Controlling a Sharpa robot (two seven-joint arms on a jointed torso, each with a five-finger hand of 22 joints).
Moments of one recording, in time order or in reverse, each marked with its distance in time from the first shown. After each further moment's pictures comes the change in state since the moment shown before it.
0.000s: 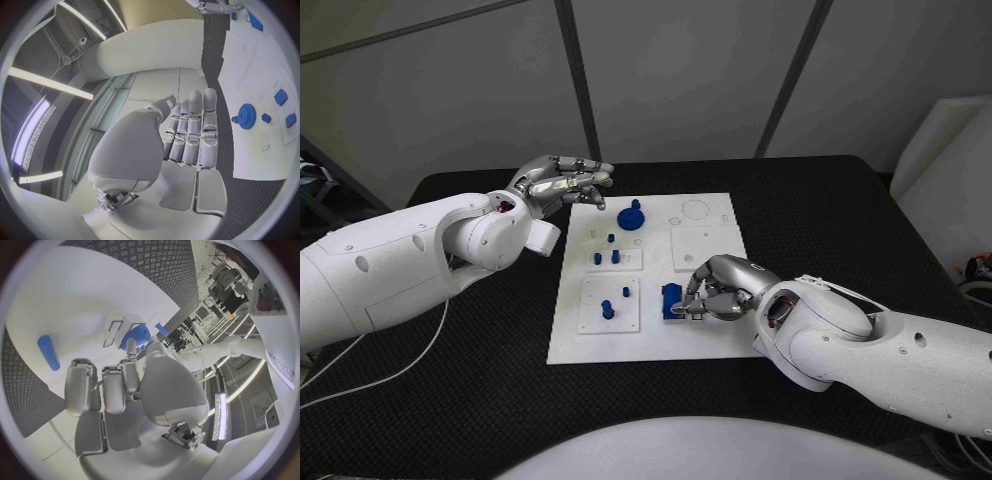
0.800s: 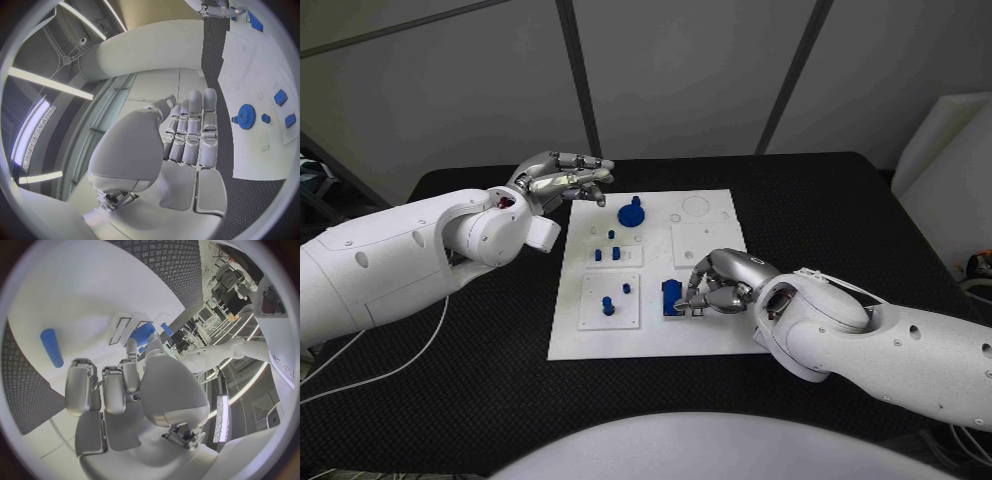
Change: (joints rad) left arm 0.000 -0.002 0.000 0.001 -0.001 0.002 -0.002; left_hand 0.000 0.000 0.003 -0.003 0.000 0.000 0.000 0.000 0.000 0.000 0.000 0.000 0.000 0.000 0.000 0.000 -0.001 0.000 0.000 0.000 0.000 -0.001; right arm 0.003 0.014 0.004 -0.028 -0.015 0.014 -0.009; right_hand 0.047 -0.042 0.051 -0.057 -0.081 0.010 -0.004 0.000 0.002 0.000 0.000 -0.002 -0.005 -0.001 -0.007 0.003 0.000 0.000 0.000 -0.007 0.000 0.000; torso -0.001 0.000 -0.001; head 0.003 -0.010
